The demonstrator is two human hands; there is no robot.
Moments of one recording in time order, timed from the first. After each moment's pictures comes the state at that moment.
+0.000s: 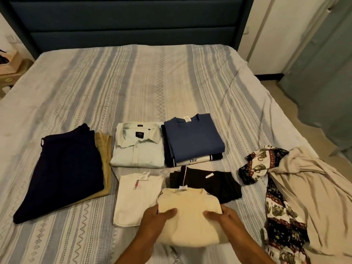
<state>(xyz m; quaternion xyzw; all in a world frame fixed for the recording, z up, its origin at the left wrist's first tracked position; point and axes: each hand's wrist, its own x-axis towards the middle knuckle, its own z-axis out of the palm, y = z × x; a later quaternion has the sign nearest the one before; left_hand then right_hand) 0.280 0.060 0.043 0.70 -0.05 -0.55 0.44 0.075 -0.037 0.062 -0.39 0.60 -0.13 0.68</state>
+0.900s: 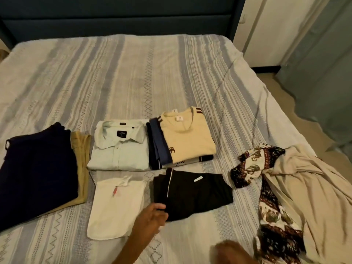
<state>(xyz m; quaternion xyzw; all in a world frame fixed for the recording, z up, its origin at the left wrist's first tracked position) 0.274 0.016 -0.053 0.73 -0.17 -0.57 0.34 -0.032 -0.082 -0.128 -0.32 0.64 0.04 0.70</state>
